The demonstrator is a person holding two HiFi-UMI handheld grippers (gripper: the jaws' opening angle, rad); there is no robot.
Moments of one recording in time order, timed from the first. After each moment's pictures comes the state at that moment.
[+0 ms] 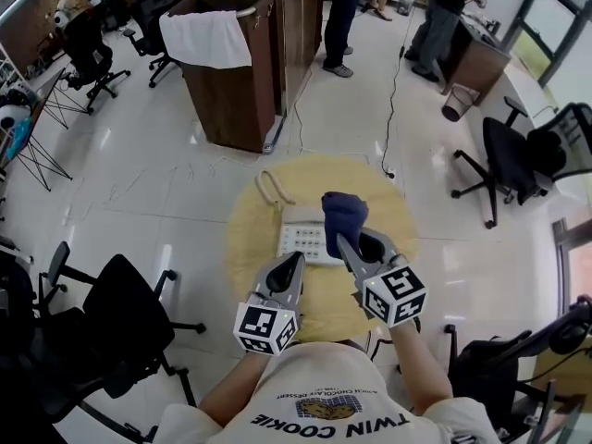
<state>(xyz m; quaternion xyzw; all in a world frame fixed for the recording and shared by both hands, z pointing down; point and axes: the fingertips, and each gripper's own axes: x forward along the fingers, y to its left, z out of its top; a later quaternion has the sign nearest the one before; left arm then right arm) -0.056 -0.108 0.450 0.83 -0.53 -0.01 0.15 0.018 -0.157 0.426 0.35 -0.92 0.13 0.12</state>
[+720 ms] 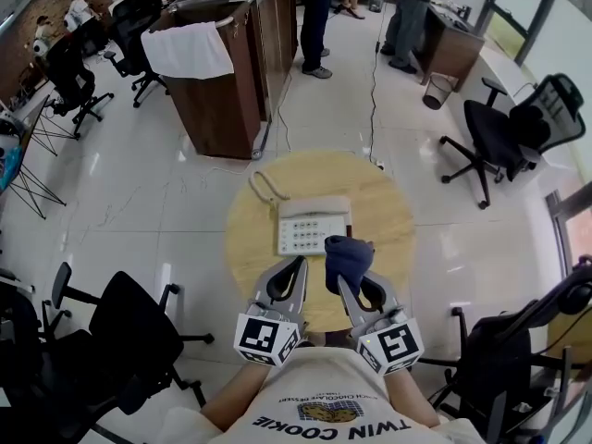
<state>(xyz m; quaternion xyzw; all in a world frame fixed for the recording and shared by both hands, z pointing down) -0.047 -0.066 0.417 0.87 -0.49 -0.02 0.10 0.029 -0.041 0.411 0.43 -0.90 0.07 0.06</state>
